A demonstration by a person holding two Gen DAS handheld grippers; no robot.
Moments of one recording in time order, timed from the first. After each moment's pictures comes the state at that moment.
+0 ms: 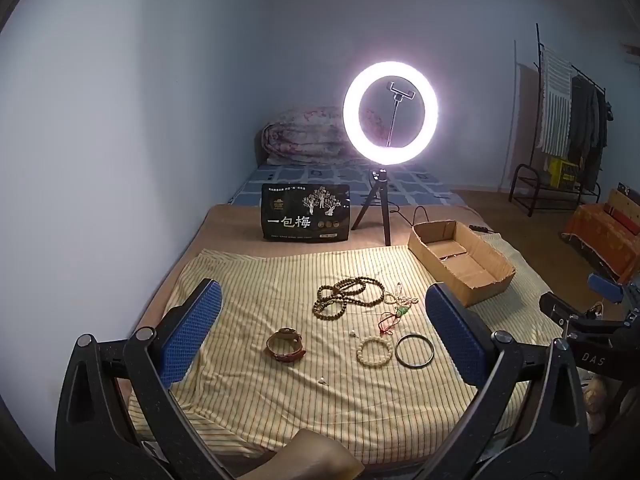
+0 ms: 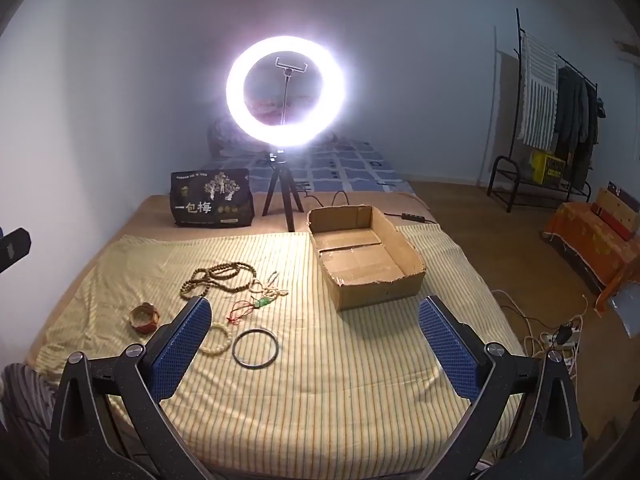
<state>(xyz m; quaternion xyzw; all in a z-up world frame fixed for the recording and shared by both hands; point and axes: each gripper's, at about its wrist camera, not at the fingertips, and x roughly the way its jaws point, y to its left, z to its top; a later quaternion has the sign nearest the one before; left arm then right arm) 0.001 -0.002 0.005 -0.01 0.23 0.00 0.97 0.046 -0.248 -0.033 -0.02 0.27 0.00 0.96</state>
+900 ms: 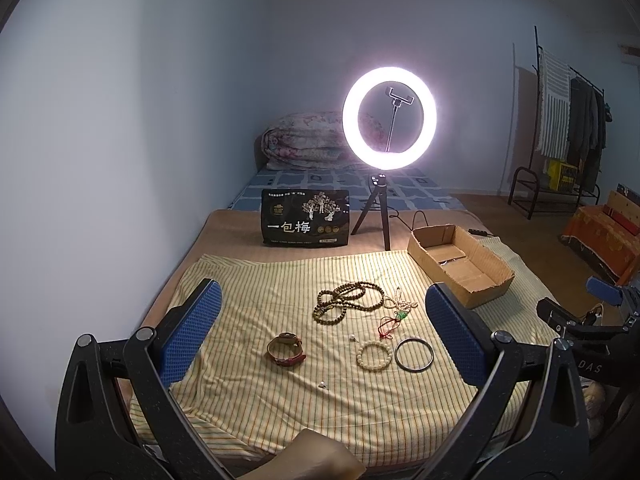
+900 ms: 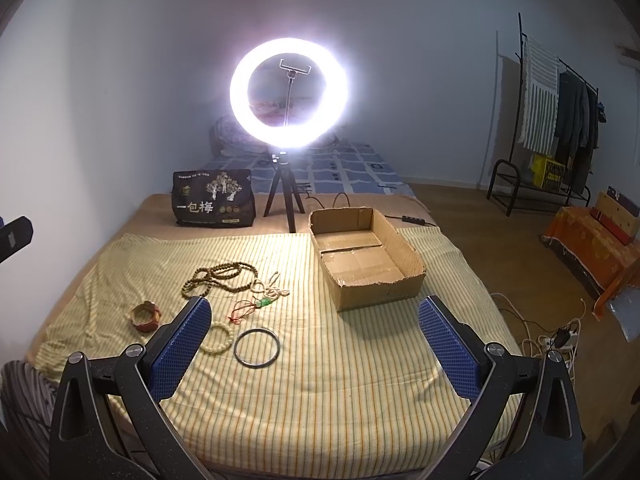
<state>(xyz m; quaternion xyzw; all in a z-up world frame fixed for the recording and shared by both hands) 0.002 -0.002 0.008 -0.01 0.22 0.00 0.98 0.042 -0.244 -0.031 -0.03 0.27 0.00 0.96</state>
